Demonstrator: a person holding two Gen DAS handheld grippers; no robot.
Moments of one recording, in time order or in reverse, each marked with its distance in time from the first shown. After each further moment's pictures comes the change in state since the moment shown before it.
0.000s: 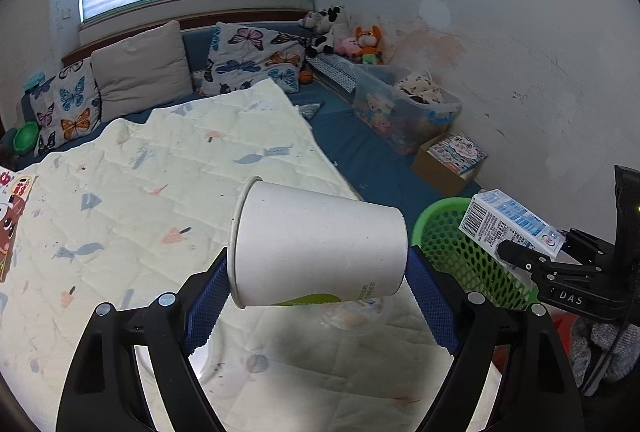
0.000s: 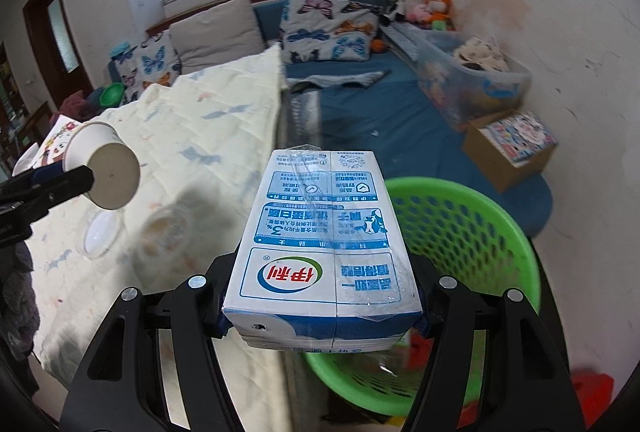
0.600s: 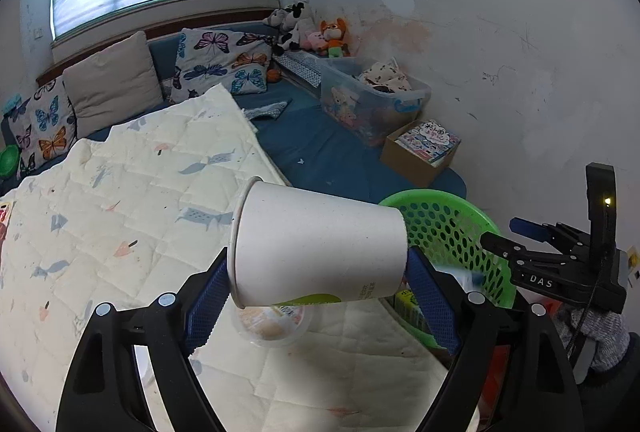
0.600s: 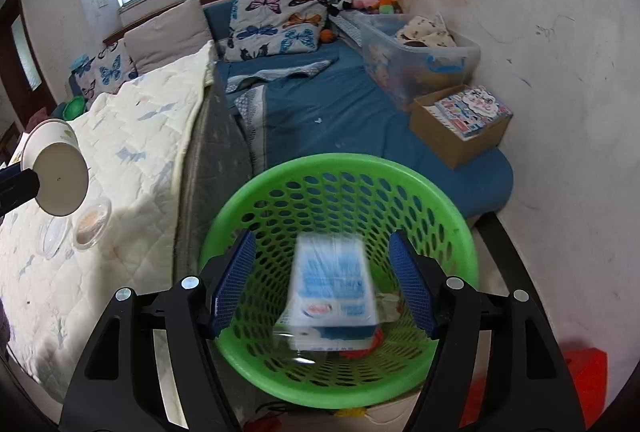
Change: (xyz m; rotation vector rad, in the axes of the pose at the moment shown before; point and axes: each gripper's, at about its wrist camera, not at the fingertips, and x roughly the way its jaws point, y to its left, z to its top) left arm 0.008 -0.062 0.006 0.081 0.017 -0.054; right arm -0.001 -0.070 -0.020 0.090 0.015 -0.102
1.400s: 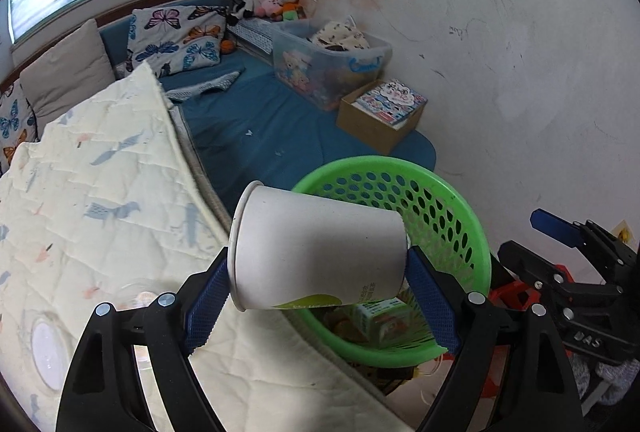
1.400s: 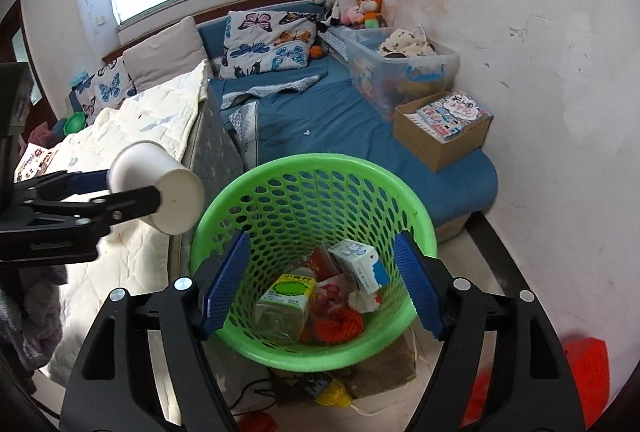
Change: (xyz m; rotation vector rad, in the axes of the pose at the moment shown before) left arm 0.068 -0.082 0.000 0.064 0.128 -0.093; right arm -0.046 -0.027 -0.025 0.027 -0.068 -0.001
